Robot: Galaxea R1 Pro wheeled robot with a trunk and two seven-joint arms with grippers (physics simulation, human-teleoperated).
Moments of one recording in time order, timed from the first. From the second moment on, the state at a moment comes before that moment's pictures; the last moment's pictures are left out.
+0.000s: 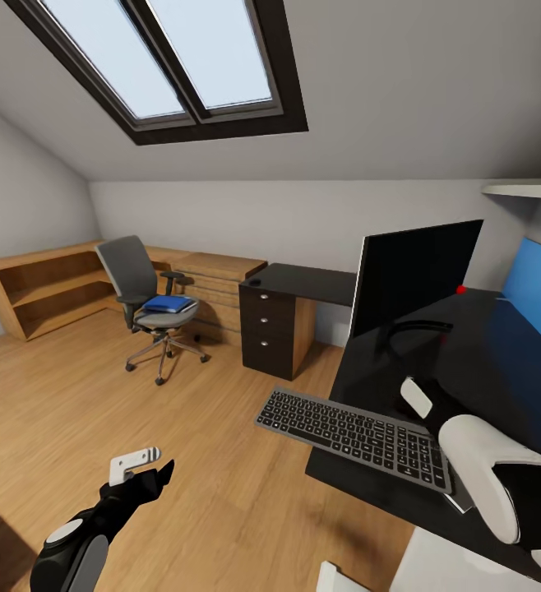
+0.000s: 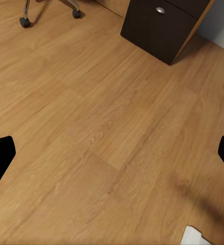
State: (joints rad) left arm -0.06 0.04 0.04 -1.59 0.33 0.55 0.12; right arm -1.05 -0.15 0.03 -0.25 -0.51 0.52 -0.31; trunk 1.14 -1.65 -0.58
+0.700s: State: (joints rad) left arm -0.06 0.04 0.05 -1.57 0.33 0.55 0.12; right arm -1.05 -0.19 0.02 -0.32 -0.63 0.65 -0.28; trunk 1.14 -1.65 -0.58
